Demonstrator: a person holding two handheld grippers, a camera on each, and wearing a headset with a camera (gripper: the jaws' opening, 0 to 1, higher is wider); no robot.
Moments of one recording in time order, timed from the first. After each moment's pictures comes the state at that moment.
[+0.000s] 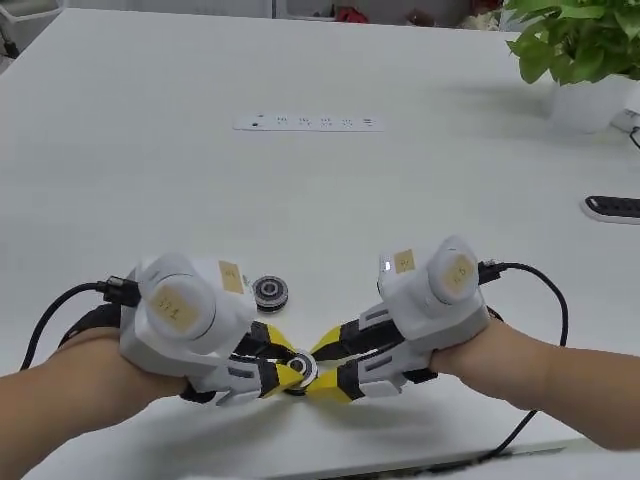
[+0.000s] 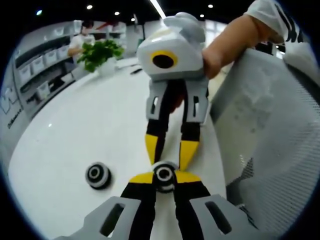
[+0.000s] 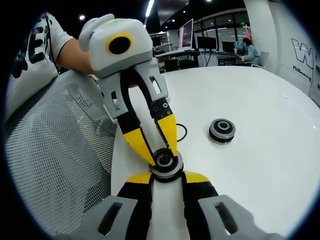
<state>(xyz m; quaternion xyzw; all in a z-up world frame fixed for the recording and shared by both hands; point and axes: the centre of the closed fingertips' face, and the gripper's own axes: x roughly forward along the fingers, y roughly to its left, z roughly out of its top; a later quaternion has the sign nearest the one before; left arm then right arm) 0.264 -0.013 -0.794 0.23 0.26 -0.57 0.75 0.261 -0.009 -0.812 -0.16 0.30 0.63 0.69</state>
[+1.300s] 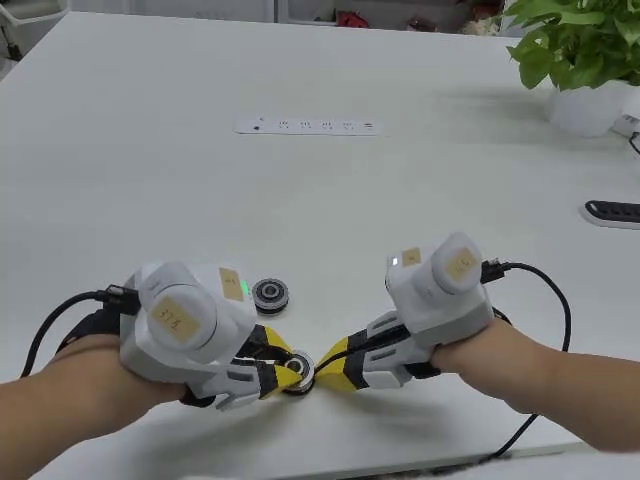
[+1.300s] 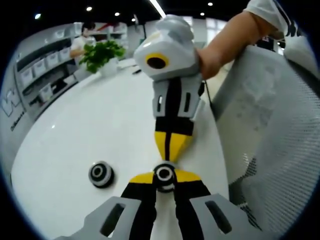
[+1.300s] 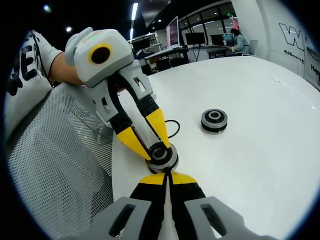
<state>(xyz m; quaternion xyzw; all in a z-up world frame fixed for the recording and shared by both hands) 0.266 -0.011 -0.794 0.24 0.26 -0.56 0.75 0.266 -0.017 -0.814 -0.11 0.34 0.61 0.71</state>
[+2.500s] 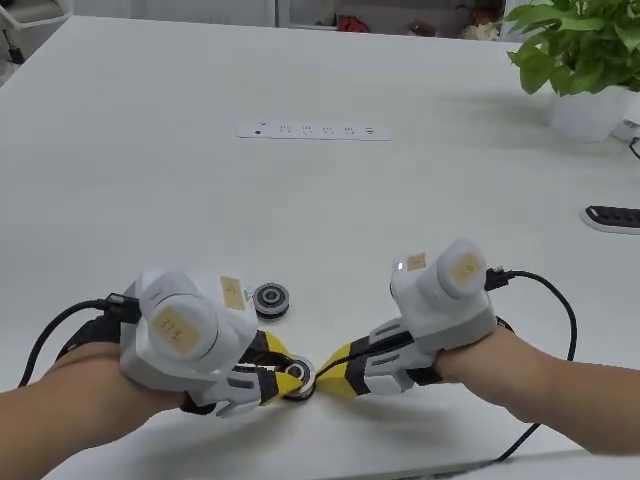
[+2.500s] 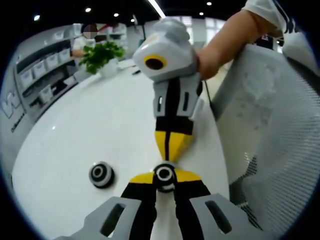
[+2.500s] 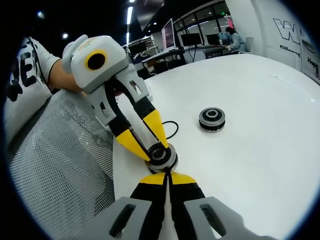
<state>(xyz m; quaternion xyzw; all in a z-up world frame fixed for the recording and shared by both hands) 0.266 -0.011 -0.794 0.24 0.25 -0.56 0.75 0.267 -0.019 -0.813 -0.09 0.35 0.60 0.71</state>
